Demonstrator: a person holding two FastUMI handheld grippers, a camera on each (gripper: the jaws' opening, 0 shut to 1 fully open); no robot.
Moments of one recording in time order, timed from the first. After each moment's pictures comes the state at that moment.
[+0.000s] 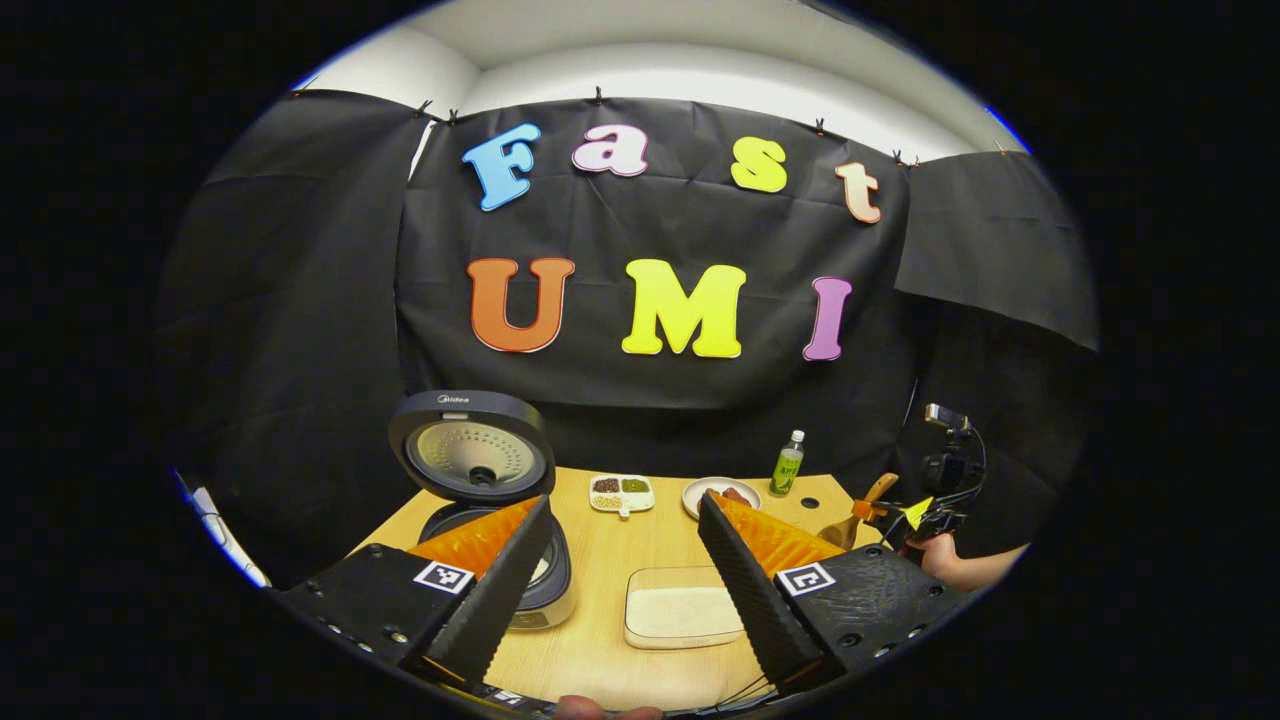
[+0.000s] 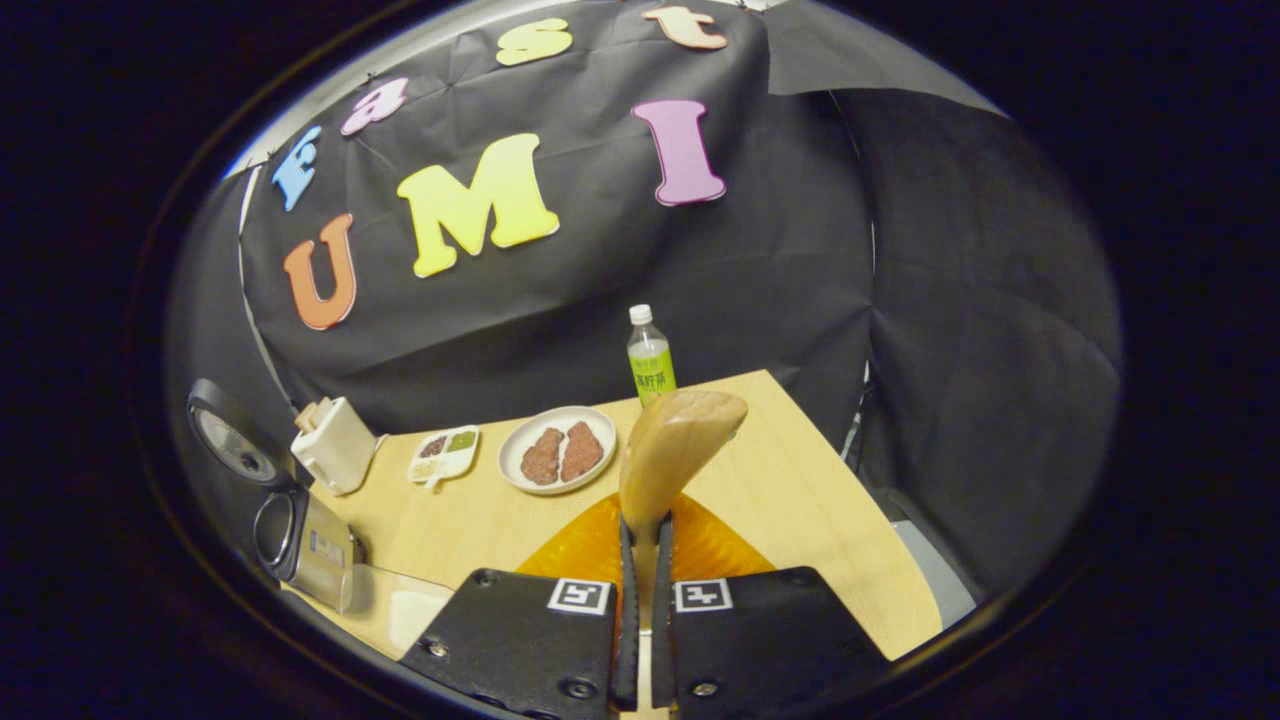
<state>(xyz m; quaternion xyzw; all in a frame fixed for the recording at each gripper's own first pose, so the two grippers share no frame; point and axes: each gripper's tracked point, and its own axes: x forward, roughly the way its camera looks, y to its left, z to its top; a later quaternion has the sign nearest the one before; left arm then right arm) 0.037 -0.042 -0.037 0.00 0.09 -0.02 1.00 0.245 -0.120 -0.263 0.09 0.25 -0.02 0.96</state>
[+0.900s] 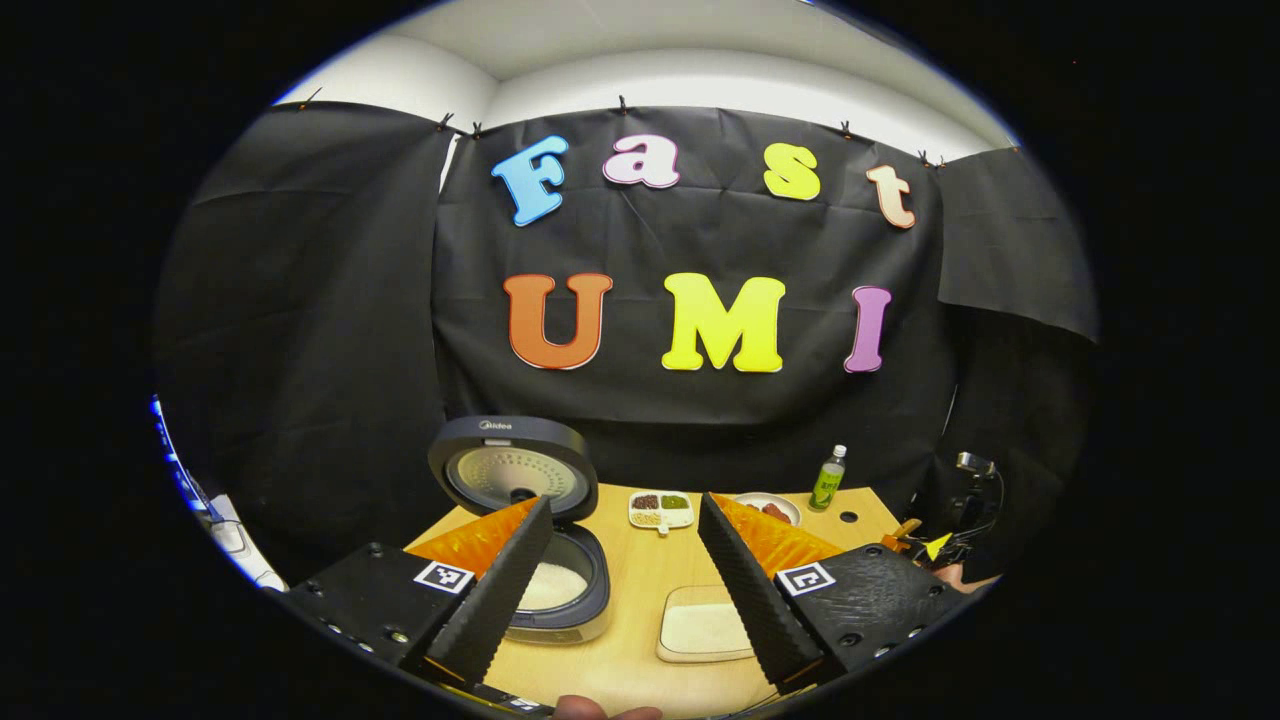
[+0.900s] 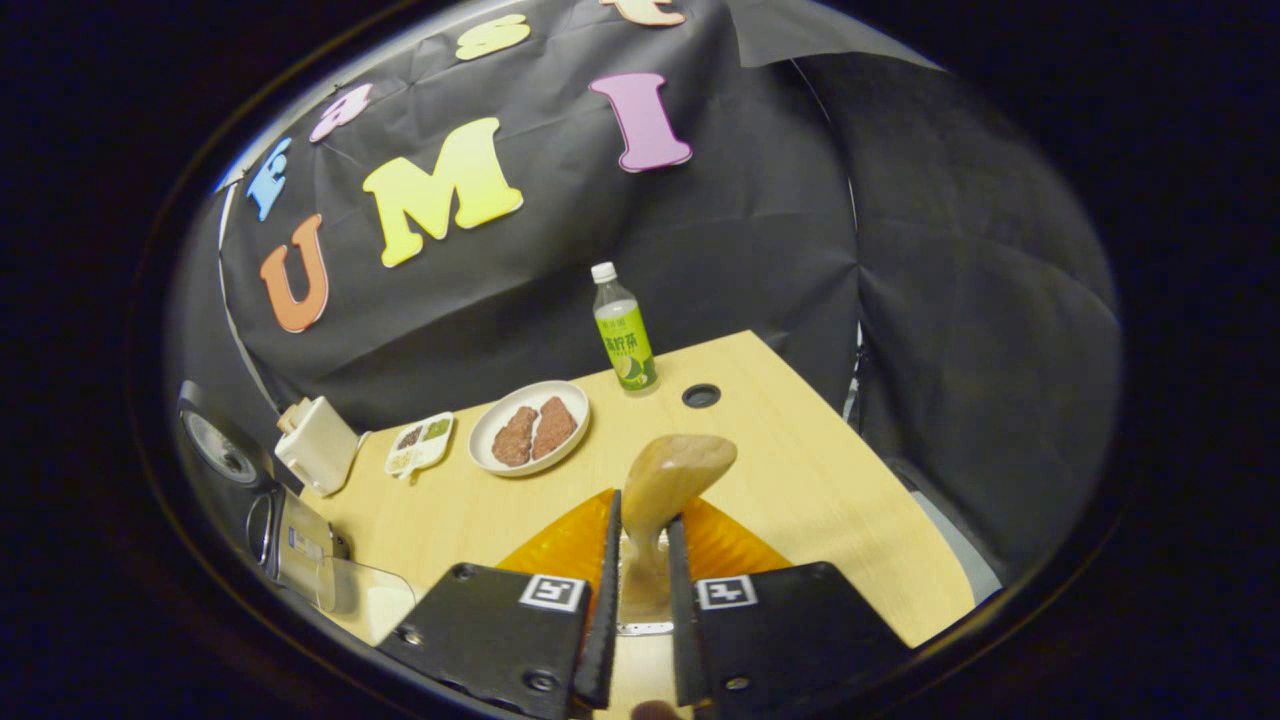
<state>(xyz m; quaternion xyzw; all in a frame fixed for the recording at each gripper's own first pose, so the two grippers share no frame) 0.058 -0.005 -0.011 0.01 0.06 0.03 1.00 0.248 -0.145 -0.298 0.12 0.25 -0.04 0.96</state>
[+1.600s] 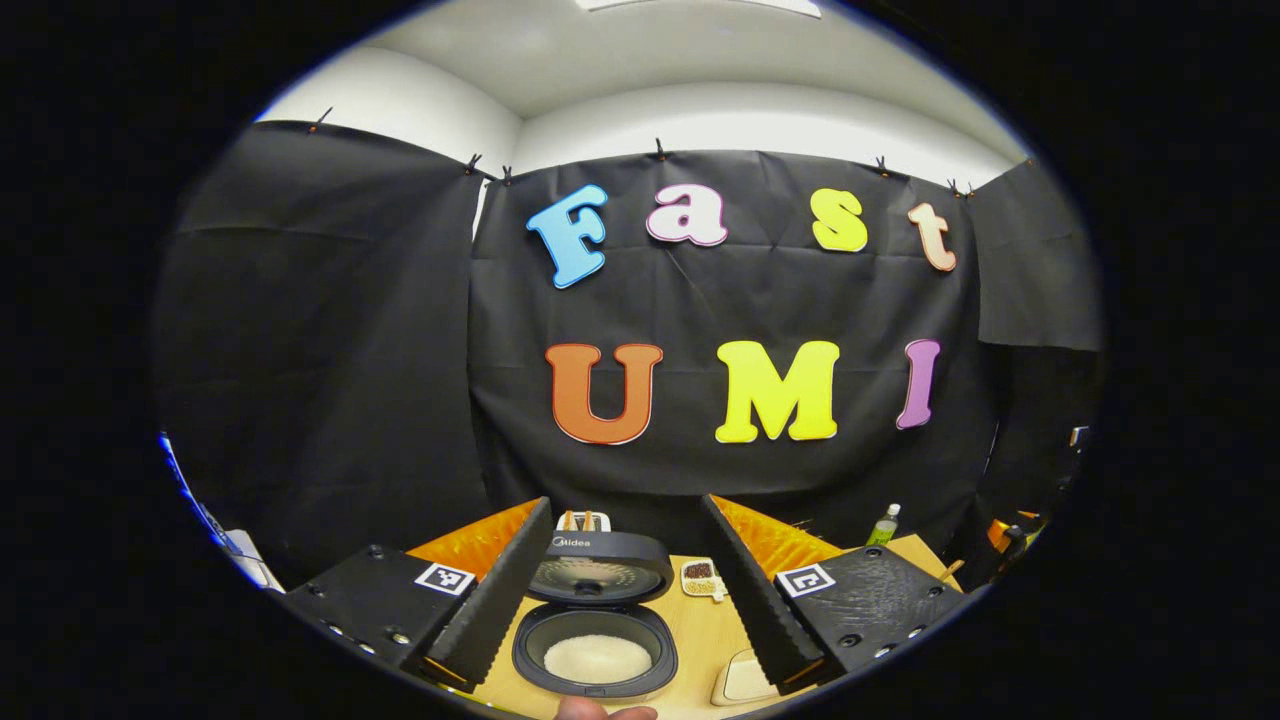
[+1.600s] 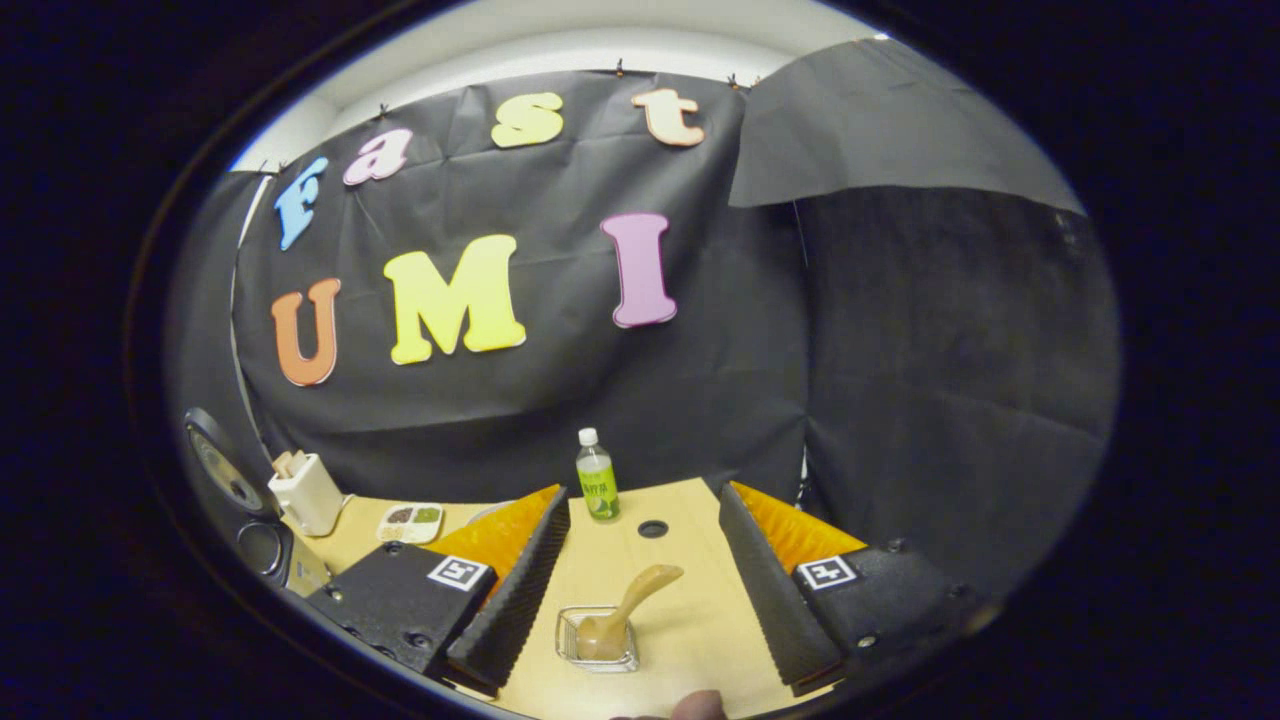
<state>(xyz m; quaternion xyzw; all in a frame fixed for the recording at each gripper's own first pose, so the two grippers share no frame) 0.118 0.082 0.071 0.01 -0.01 0.08 1.00 0.191 -0.174 -0.122 0.04 0.08 -0.09 0.99</state>
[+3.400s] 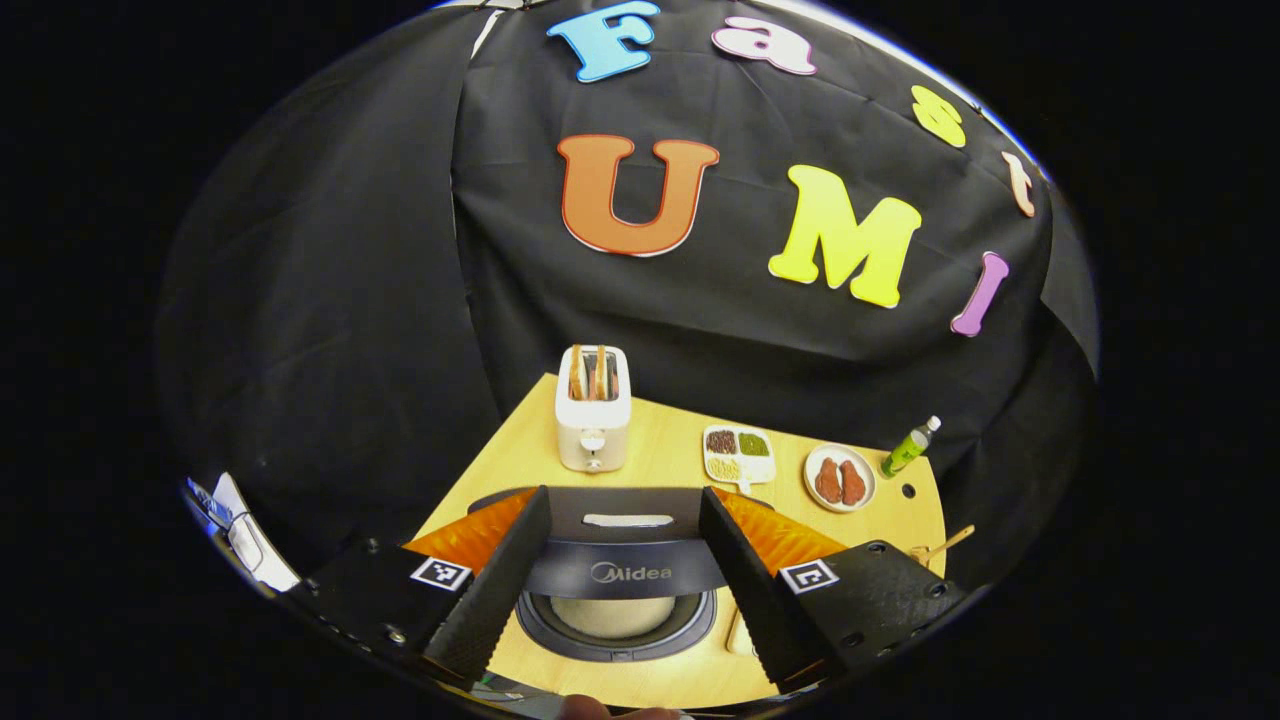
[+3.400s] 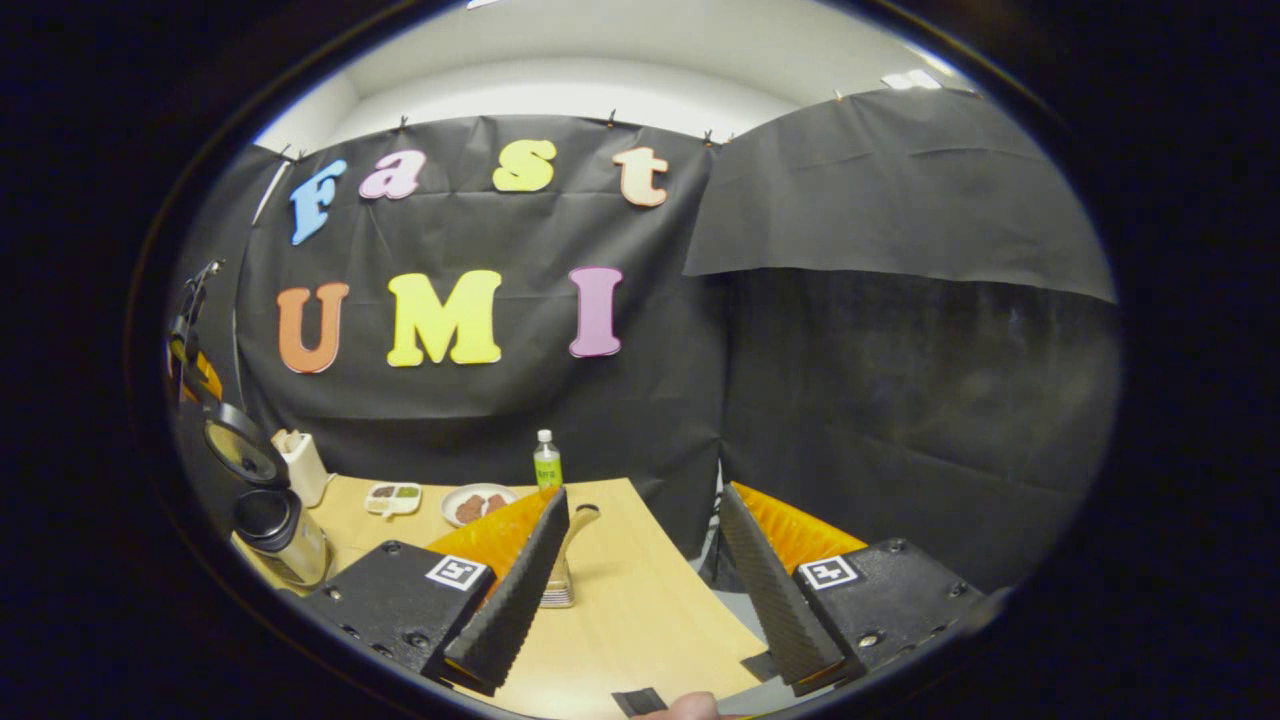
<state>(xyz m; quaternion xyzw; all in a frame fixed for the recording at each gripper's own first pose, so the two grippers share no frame) 0.189 0.139 -0.086 -0.07 0.30 0.05 0.95 -0.002 -0.173 -0.074 -0.01 0.06 -0.15 0.99</state>
